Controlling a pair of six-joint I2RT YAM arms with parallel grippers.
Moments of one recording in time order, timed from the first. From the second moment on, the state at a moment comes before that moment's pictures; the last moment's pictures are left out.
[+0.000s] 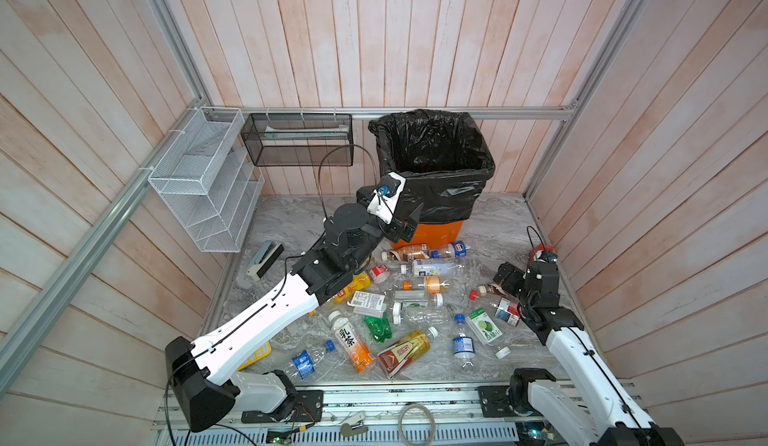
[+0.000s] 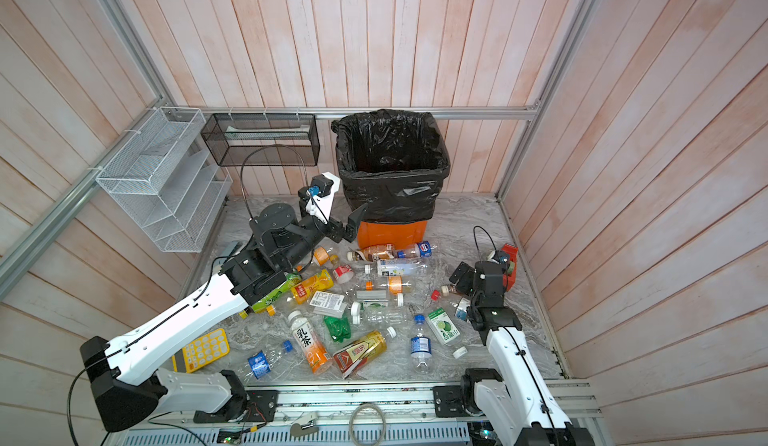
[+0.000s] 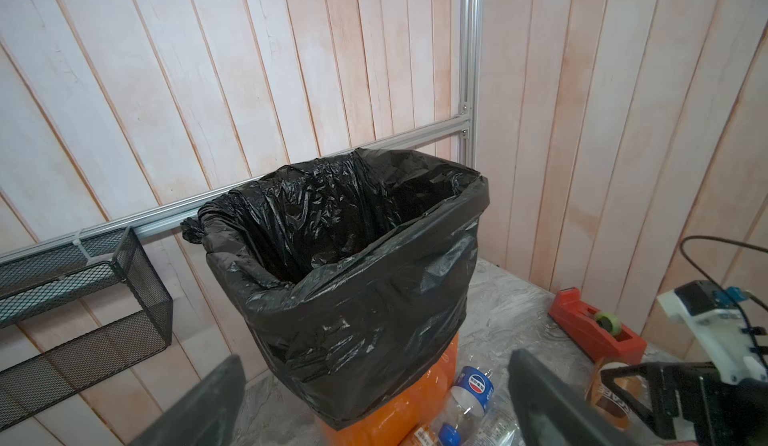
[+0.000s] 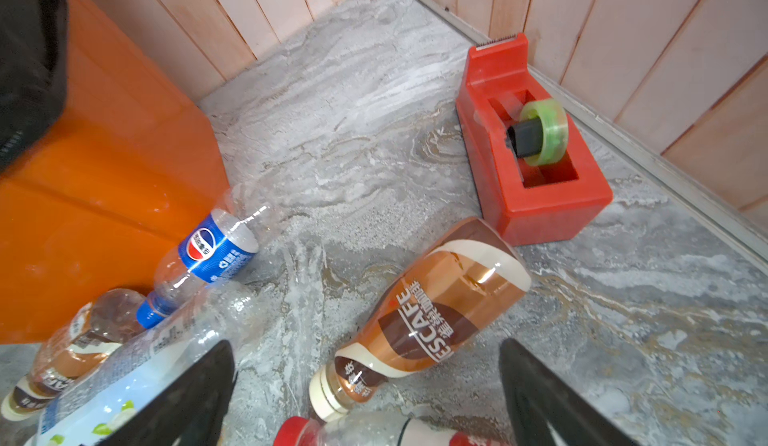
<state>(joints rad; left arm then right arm) -0.81 1.30 1.31 0.01 -0.21 0.14 0.02 0.88 0.51 -0.26 0.19 0.52</state>
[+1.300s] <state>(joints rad) -0.75 1.06 0.78 0.05 -0.23 0.00 -0.04 1.38 0.66 -0.17 0.09 0.55</state>
